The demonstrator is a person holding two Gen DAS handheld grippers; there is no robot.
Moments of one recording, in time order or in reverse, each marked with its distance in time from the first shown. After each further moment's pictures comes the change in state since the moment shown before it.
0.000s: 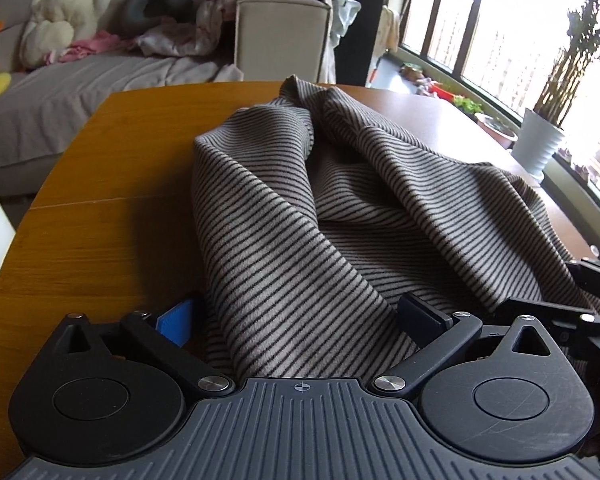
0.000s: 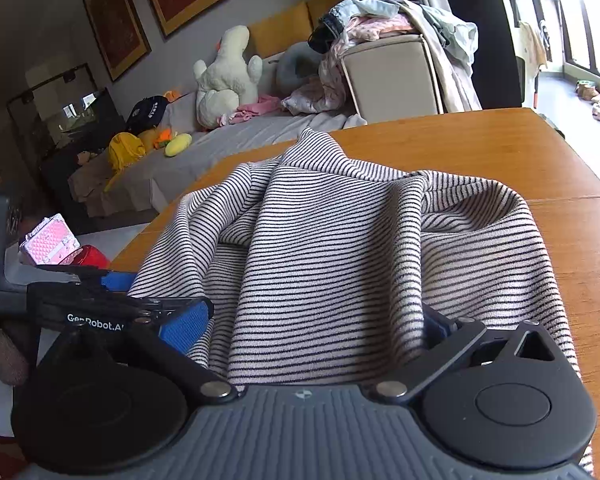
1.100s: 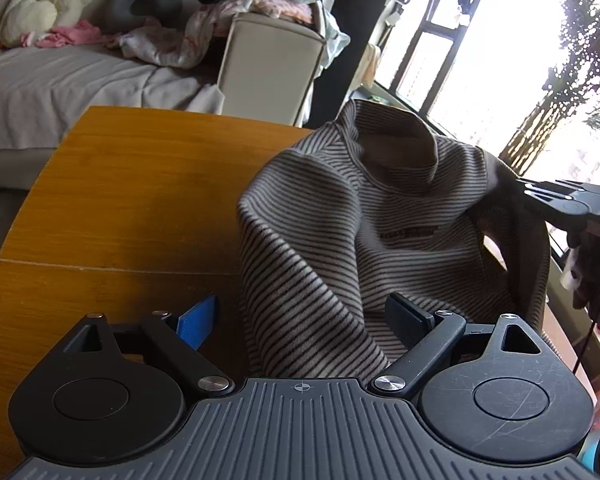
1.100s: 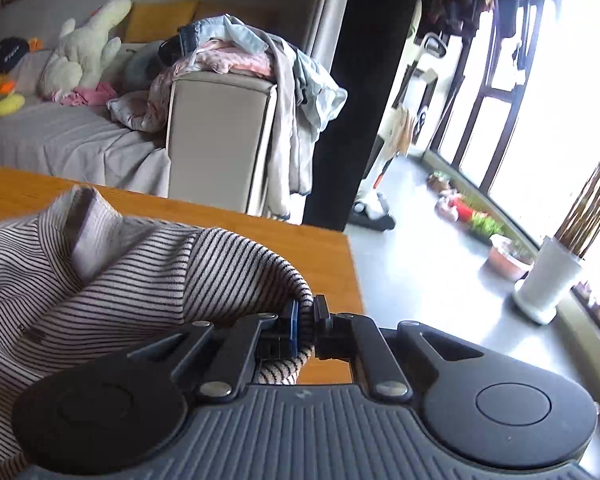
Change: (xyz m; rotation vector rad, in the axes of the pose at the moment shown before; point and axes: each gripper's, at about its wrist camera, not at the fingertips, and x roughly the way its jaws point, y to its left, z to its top) left arm 0.023 0.066 0.047 -0.130 -0.062 -0.210; right arm 0.078 -0.091 0.119 -0.248 -0.052 -0.578
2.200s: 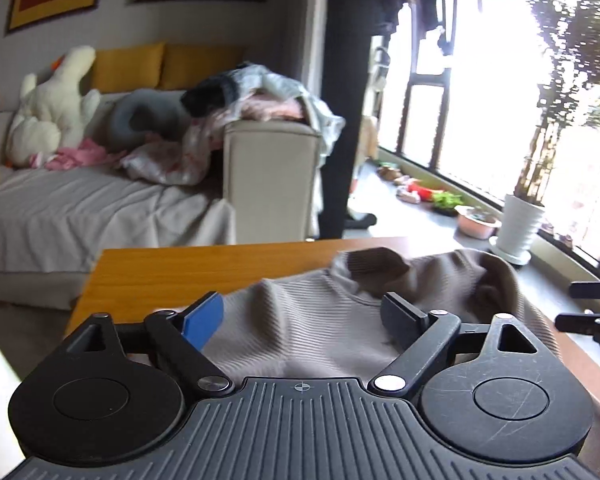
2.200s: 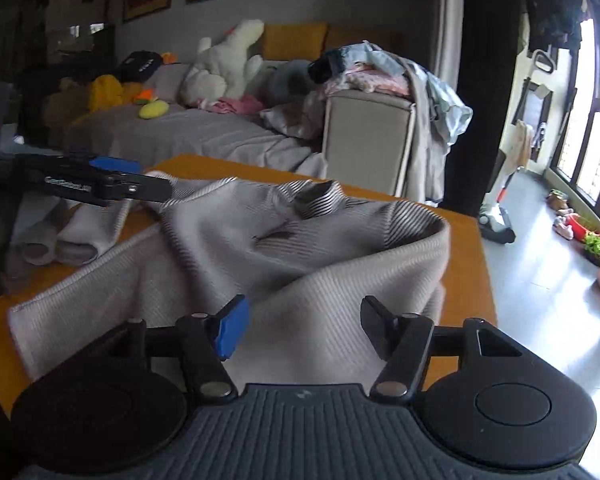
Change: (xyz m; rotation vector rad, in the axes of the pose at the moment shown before) left arm -0.010 -0.047 0.032 0.208 -0.270 0.075; right arm -0.145 0.029 -0.057 -0.149 -0.035 0.416
